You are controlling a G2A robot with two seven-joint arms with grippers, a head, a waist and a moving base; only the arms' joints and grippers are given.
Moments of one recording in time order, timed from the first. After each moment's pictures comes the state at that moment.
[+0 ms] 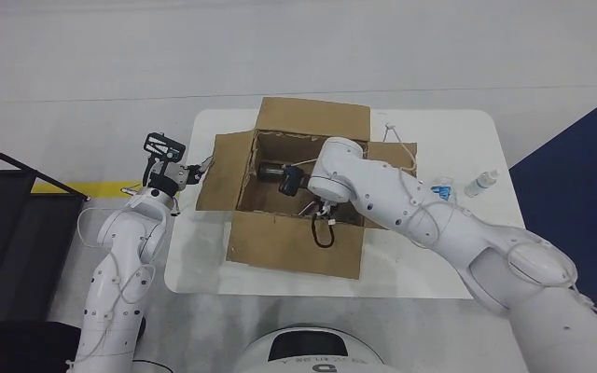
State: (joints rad) left arm 1.50 -1.24 -1.58 -1.71 1.61 -0.26 -0.17; right arm -0.52 -1.28 0.34 -1.38 -0.87 -0.18 1.54
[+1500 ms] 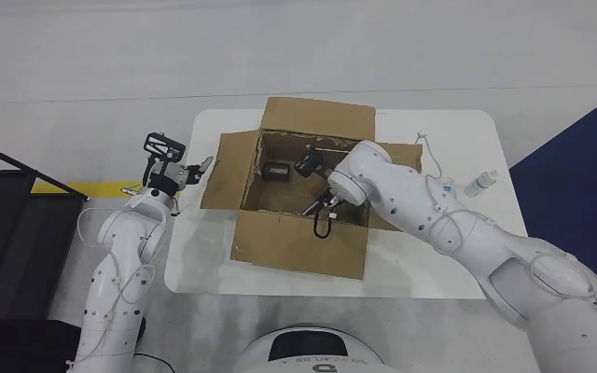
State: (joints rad) left arm 1.50 -1.24 -1.58 -1.71 1.61 -0.26 -0.17; right arm -0.59 -1.17 0.41 -1.46 -0.87 0.08 1.36
